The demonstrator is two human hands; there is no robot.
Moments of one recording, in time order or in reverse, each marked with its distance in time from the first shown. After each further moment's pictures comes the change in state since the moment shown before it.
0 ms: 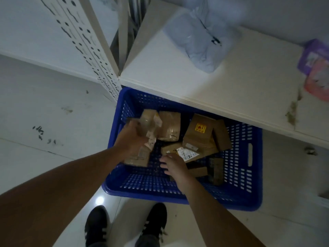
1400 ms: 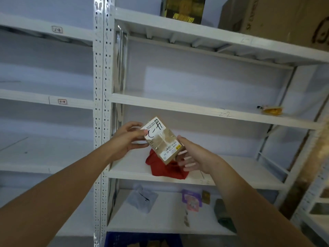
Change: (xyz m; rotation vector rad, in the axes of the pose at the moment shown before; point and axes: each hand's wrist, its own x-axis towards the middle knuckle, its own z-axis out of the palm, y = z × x) left_hand -0.742 0.385 -0.472 -0.846 -0.258 0.944; right_hand -0.971 -0.083 -0.065 -0.113 0.399 -0.884
